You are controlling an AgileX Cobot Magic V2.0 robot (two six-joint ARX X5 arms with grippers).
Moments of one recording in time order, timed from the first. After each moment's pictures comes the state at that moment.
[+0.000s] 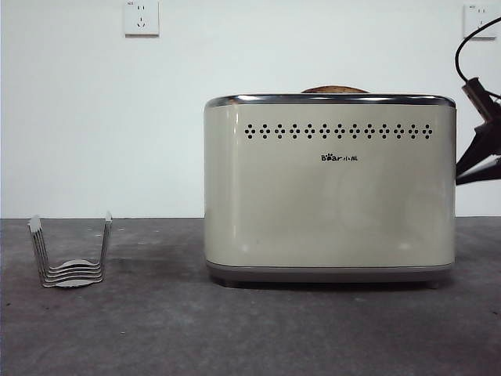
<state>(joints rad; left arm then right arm) -0.85 1.03 1.42 -1.32 -0.13 -0.18 -0.21 1.82 1.21 -0.65 -0.96 0.17</state>
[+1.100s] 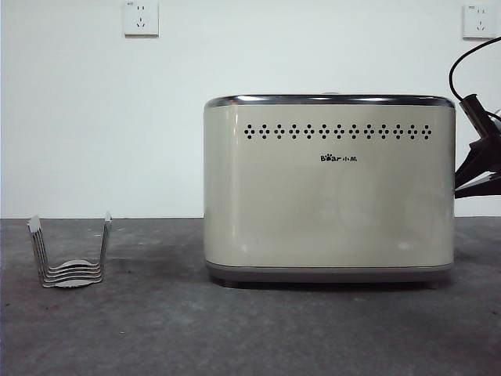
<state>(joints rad) -0.85 1.03 1.42 -1.32 -0.13 -0.20 -0.20 1.91 1.23 -0.69 -1.00 0.10</state>
